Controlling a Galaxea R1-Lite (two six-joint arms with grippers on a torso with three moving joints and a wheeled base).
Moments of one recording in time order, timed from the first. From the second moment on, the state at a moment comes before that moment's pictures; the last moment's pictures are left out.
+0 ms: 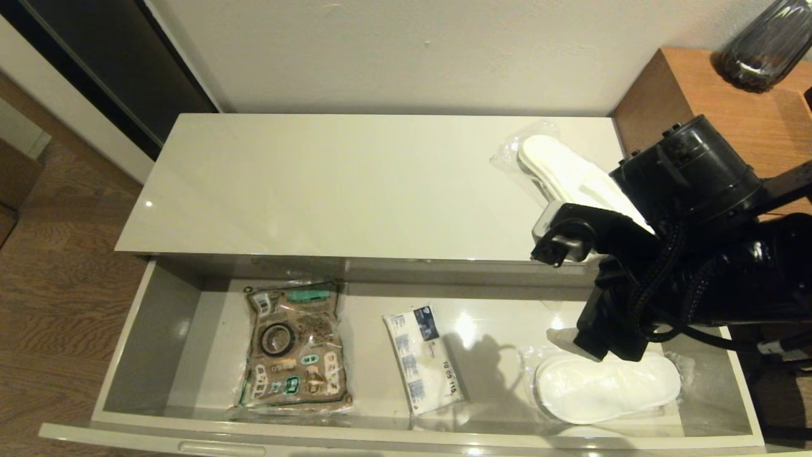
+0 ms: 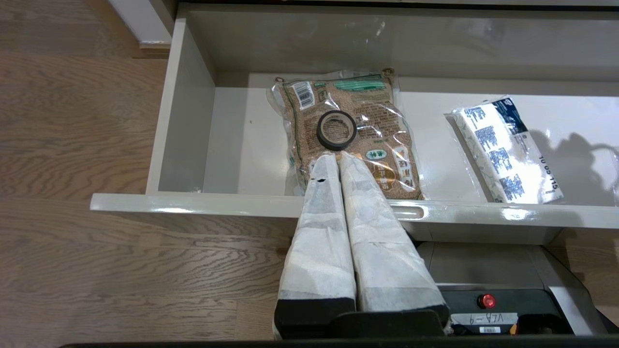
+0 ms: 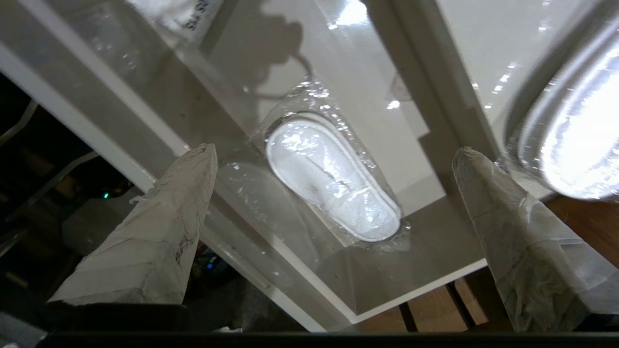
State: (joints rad) left arm 0.01 0.00 0.00 -0.01 -0.01 -0.01; right arm 0.74 1.58 -1.28 0.57 -0.38 -0.38
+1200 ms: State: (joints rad) left arm 0.01 0.00 0.00 -0.01 -0.01 -0.01; right arm 1.02 1.55 -1.16 0.94 -0.48 0.32
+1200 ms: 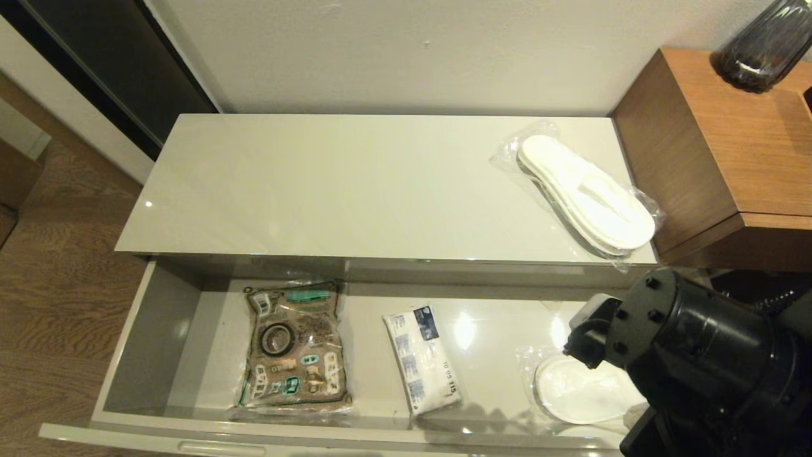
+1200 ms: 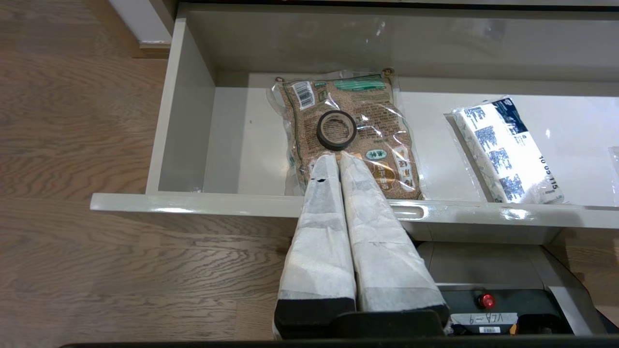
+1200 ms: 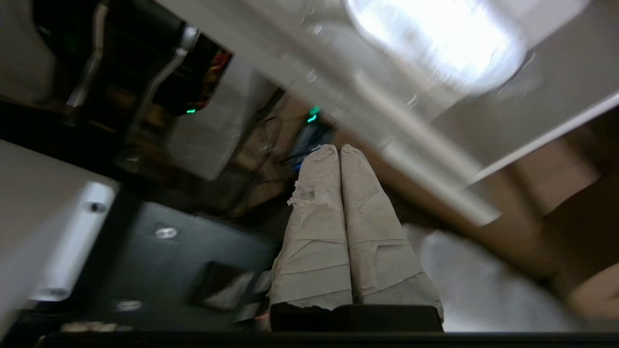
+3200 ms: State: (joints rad) left arm 0.01 0.00 0.00 -0.01 -0.01 -0.01; right arm 1.08 2.02 -0.14 -0.17 -0.68 1.16
